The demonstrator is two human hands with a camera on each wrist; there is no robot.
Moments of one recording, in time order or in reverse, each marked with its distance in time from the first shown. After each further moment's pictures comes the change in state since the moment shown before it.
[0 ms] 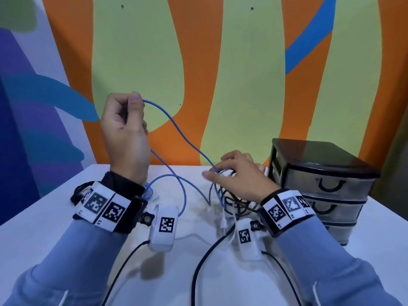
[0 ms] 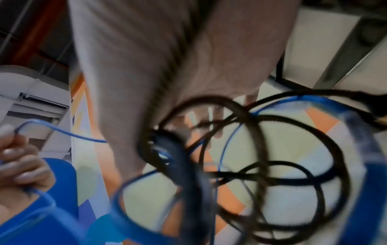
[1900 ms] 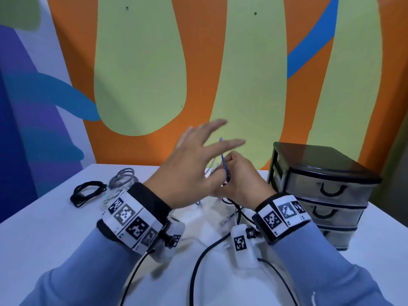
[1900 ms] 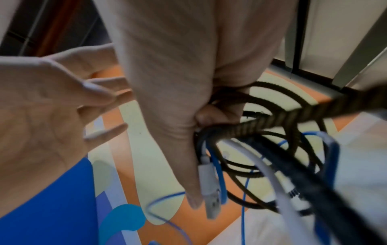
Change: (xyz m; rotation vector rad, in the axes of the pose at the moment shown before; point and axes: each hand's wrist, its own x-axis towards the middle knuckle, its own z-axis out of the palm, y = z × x) left_hand -0.047 0.006 0.026 0.726 -0.977 0.341; right_hand 0.008 -0.010 0.011 0.149 0.041 -0.063
